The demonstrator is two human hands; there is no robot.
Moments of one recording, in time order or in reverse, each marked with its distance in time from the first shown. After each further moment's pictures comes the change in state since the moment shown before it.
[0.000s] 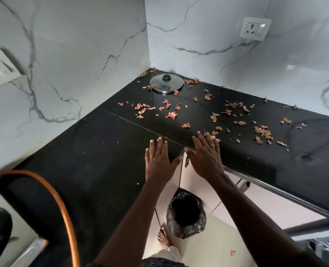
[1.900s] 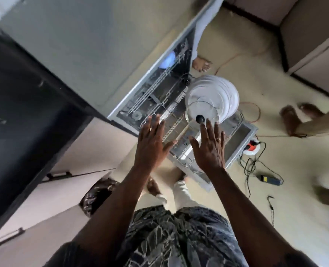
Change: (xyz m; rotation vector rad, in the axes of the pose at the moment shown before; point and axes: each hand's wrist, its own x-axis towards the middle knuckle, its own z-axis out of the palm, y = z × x) left_hand -0.263 0.402 0.328 0.160 -0.611 1.518; right_hand -0.539 0.312 0.000 0.152 0.380 1.541
